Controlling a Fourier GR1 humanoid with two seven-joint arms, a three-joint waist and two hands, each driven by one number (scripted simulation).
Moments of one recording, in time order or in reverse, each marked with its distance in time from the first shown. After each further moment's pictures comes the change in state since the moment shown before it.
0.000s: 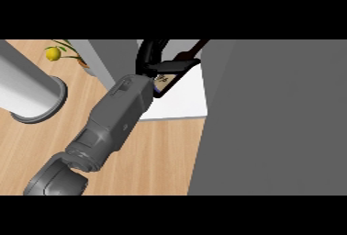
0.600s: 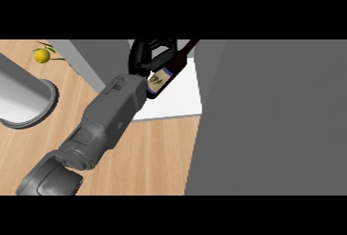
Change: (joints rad) left arm -0.004 0.030 0.006 0.047 -0.016 0.077 -0.030; right arm -0.040 0.020 0.041 0.012 0.004 0.002 -0.012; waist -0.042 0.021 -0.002
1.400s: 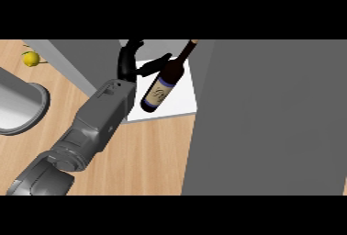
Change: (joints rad) left arm 0.033 0.045 -0.091 0.072 -0.077 0.287 0.084; right arm -0.034 0.011 0.026 0.006 0.006 -0.009 0.003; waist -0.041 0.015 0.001
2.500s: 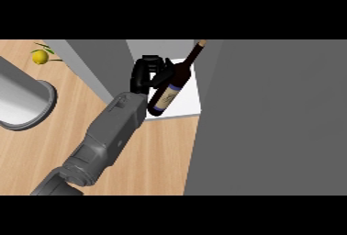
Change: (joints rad) left arm 0.134 -0.068 -0.019 -0.188 0.057 -0.127 0.079; right arm -0.066 0.009 0.001 -0.006 0.017 -0.068 0.102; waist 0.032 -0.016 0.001
